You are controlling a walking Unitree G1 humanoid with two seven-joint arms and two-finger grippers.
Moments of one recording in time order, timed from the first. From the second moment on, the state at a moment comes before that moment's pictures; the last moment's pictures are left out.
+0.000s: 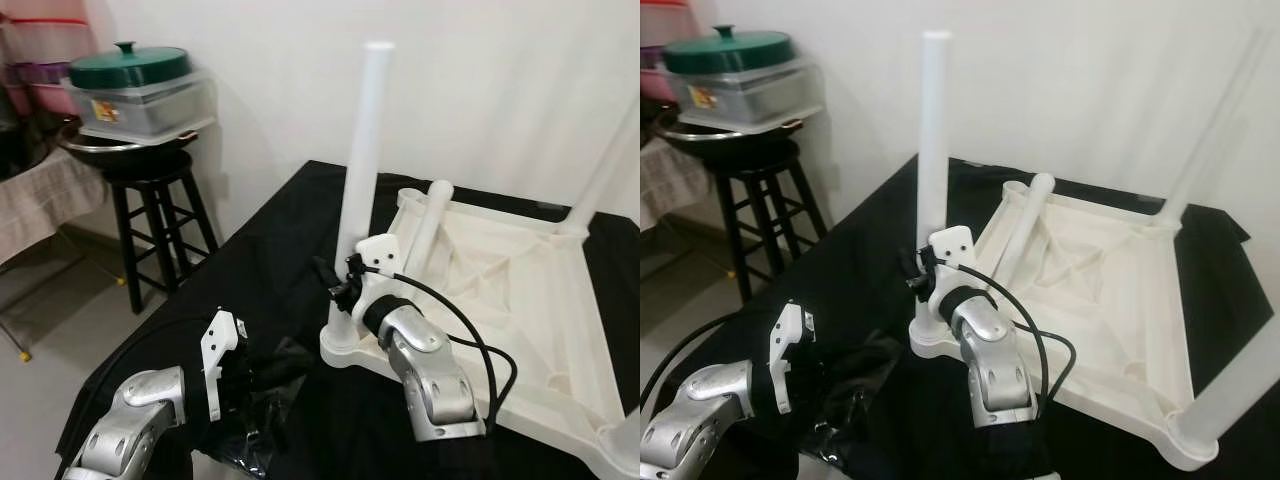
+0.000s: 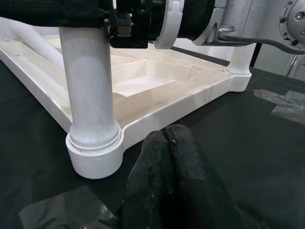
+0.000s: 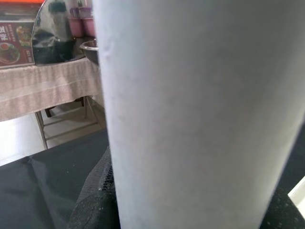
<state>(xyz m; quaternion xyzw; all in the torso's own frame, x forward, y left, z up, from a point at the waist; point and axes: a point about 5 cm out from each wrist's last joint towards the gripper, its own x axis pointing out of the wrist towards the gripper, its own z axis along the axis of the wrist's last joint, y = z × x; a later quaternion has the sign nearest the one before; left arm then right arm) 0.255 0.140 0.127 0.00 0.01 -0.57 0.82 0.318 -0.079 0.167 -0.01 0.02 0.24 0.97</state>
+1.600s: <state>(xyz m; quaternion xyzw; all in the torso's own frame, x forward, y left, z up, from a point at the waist) 0.255 0.138 0.131 0.00 0.00 -0.56 0.83 0.341 -0.123 0.177 -0.04 0.03 0.55 0.84</state>
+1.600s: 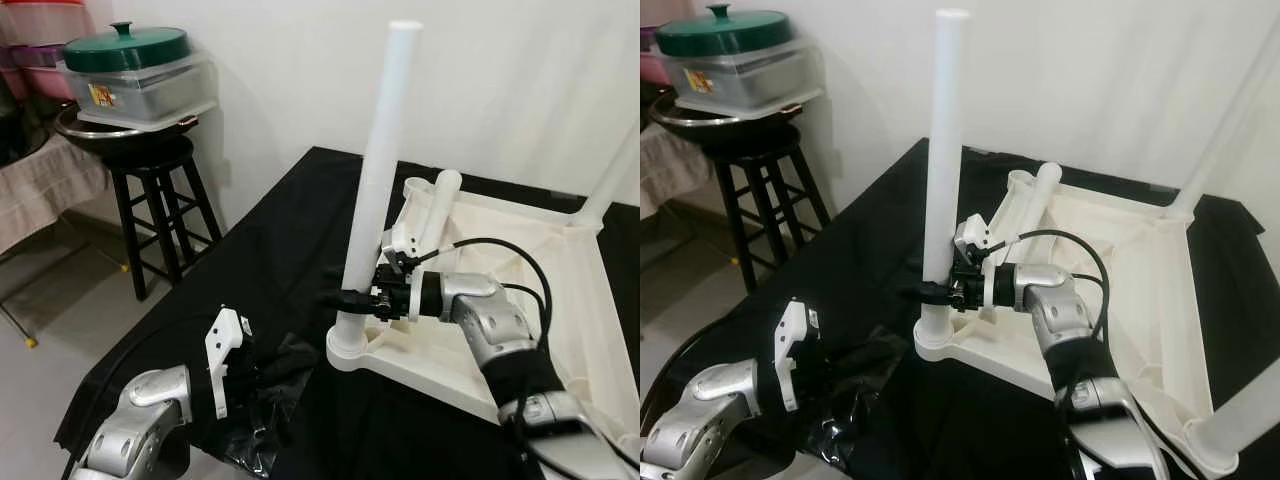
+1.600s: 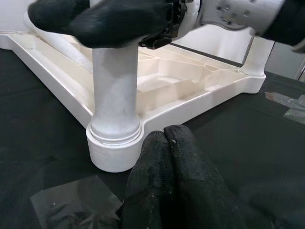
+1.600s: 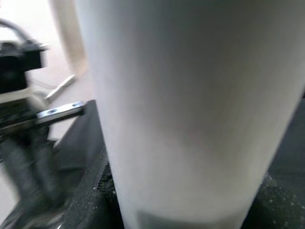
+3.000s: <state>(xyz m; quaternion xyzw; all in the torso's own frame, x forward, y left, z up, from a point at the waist) 0.255 0.139 0.129 0.00 0.00 -0.56 0.83 0.352 -0.111 0.211 -0.04 0.02 0.62 0.78</state>
